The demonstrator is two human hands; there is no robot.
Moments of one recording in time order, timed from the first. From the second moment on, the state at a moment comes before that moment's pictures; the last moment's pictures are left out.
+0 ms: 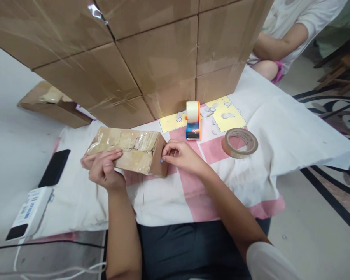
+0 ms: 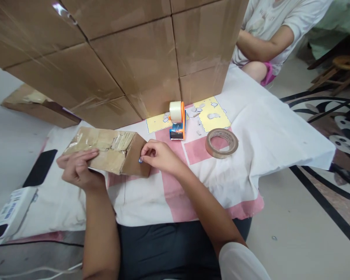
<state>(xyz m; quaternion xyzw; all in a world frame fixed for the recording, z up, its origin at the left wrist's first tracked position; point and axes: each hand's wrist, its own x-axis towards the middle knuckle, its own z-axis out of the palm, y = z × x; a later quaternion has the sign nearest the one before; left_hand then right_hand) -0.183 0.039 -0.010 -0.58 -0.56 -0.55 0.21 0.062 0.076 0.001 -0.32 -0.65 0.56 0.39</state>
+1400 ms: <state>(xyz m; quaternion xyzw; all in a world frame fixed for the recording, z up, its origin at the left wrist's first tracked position) -0.106 0.005 -0.021 -0.66 -0.57 -0.46 0.16 0.066 0.071 -0.004 -0.36 -0.78 0.34 0.37</state>
